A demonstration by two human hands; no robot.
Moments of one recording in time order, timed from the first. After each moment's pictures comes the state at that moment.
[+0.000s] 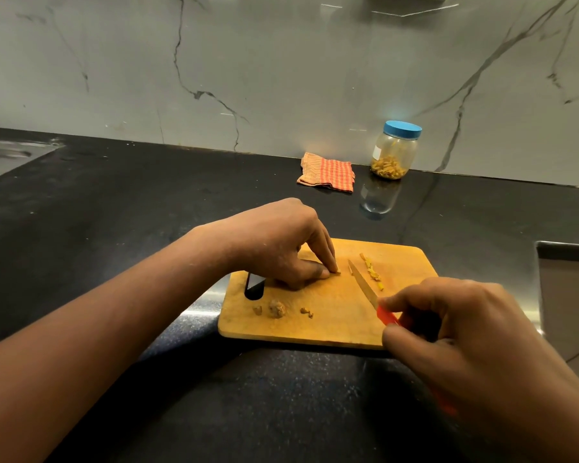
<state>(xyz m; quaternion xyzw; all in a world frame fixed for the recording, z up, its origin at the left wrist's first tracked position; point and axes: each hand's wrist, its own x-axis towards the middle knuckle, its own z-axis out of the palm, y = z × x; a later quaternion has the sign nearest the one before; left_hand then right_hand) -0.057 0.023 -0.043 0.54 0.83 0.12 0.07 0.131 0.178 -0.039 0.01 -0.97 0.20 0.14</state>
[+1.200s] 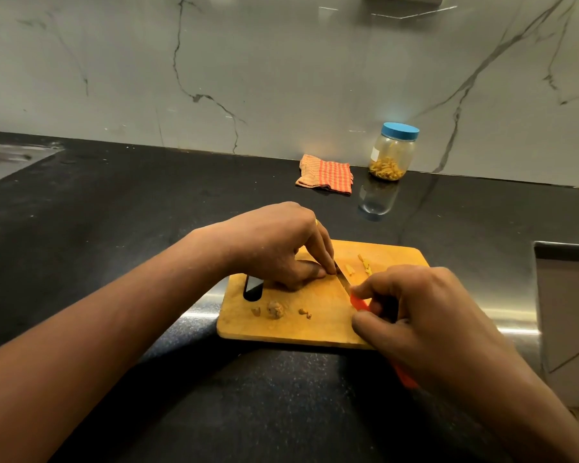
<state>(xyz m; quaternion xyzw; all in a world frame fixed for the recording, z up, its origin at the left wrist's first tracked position) -0.057 0.023 -0.043 0.55 0.83 0.09 0.05 0.109 0.168 -0.045 0.03 -0.97 0.20 0.14</state>
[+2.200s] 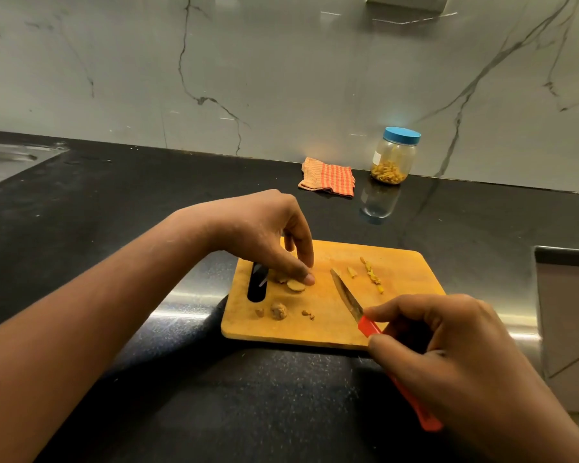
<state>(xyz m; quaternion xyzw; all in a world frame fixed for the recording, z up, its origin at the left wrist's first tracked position) -0.059 0.003 -0.022 0.47 0.85 0.17 0.16 0.136 0.167 -0.046 -0.01 -0.94 0.32 0.11</state>
